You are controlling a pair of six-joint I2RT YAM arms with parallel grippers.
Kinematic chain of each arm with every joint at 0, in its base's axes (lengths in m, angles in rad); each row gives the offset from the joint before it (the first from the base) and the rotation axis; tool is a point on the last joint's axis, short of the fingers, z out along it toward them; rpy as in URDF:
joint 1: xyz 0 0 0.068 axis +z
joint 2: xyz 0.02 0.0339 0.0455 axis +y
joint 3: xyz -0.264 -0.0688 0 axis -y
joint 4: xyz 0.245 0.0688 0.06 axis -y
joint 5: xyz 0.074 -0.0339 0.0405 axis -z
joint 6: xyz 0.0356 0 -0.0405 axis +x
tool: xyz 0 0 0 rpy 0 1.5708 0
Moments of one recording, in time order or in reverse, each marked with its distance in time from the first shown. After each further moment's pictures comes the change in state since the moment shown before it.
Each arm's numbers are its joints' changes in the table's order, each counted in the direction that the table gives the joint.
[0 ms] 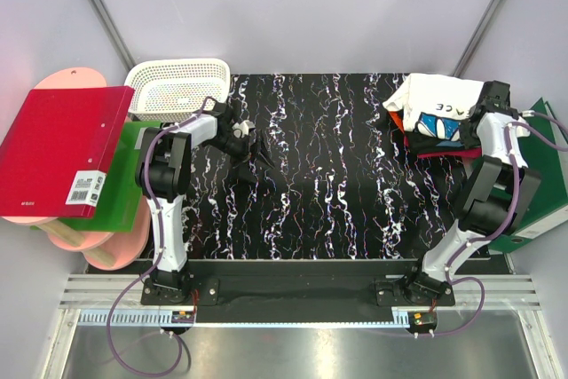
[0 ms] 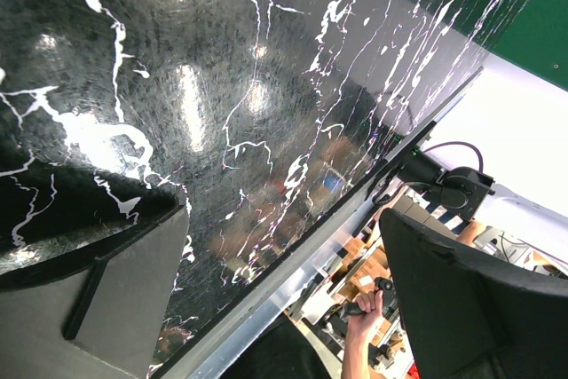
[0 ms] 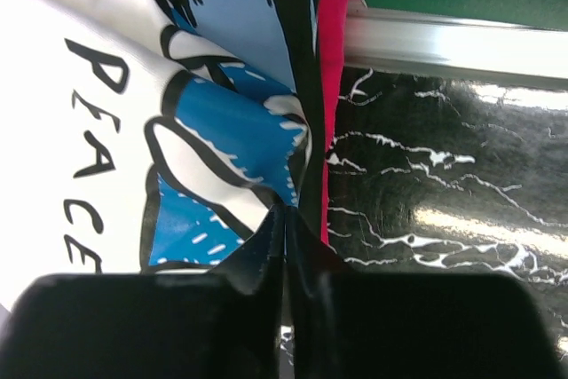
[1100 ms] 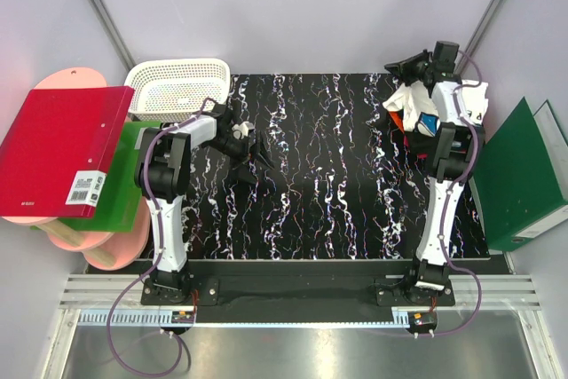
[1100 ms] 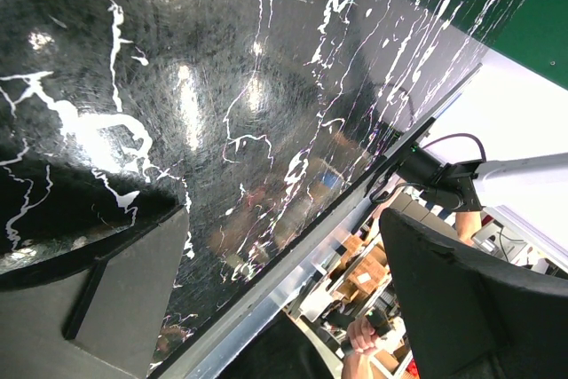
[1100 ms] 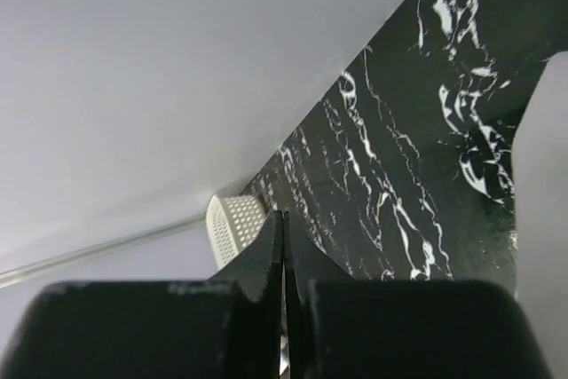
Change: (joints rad) left arm 0.000 -0.010 -0.020 0.005 0.008 0.003; right arm 0.228 0.694 0.823 0.378 -0.785 -0.022
